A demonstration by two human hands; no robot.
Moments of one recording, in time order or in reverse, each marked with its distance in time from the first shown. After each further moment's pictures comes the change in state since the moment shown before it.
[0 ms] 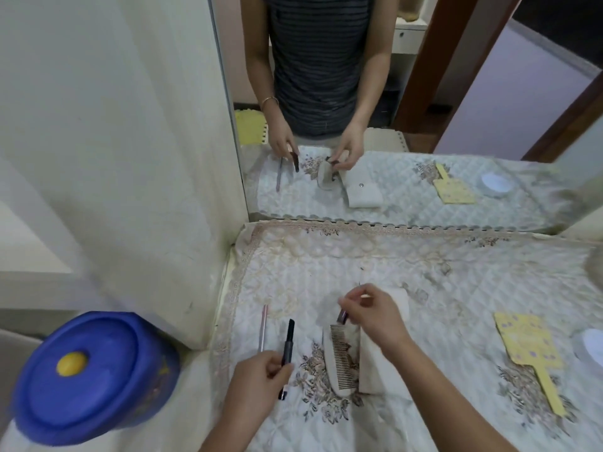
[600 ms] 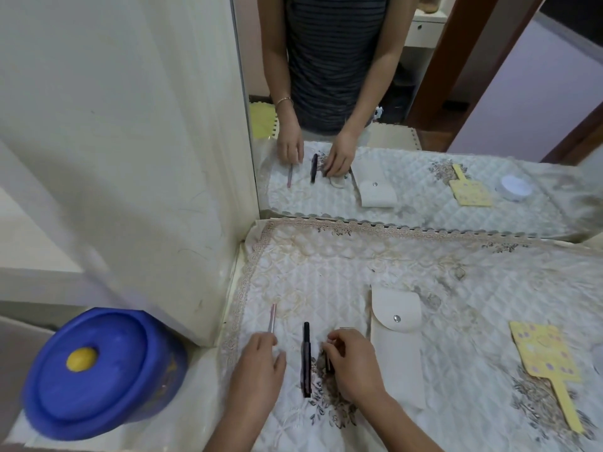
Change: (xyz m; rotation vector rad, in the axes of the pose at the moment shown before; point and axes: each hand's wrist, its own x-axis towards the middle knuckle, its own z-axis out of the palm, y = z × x) left_hand 0.016 -0.010 0.003 0.234 0.139 0.101; right_hand -0.025 0.048 0.055 -0.479 -0.024 -0.202
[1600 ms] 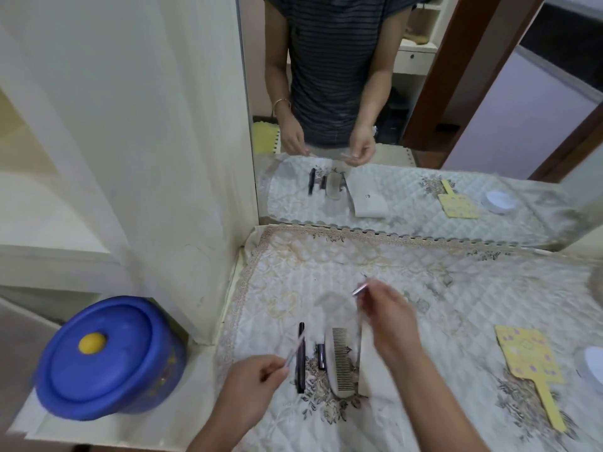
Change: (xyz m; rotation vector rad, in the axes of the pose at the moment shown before) left_hand -0.032 0.018 -0.033 -0.311 -0.110 -0.056; right_hand 0.006 -0.045 -0.088 1.220 0.205 0.294
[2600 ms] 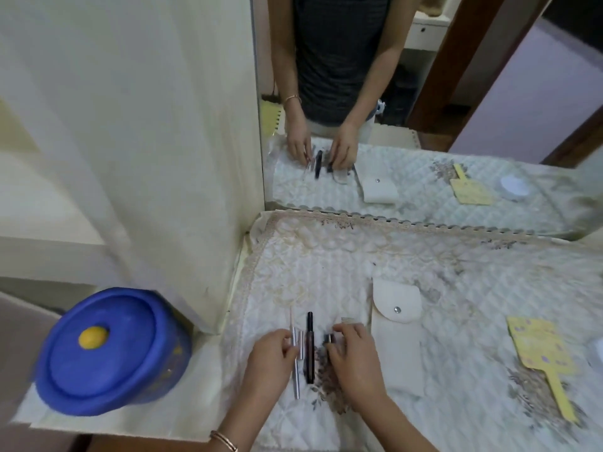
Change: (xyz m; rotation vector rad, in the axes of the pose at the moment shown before) left_hand 0.041 -0.023 0.033 0.150 0.081 -0.016; right_hand -0.013 0.104 -0.014 -1.246 -0.145 -0.273
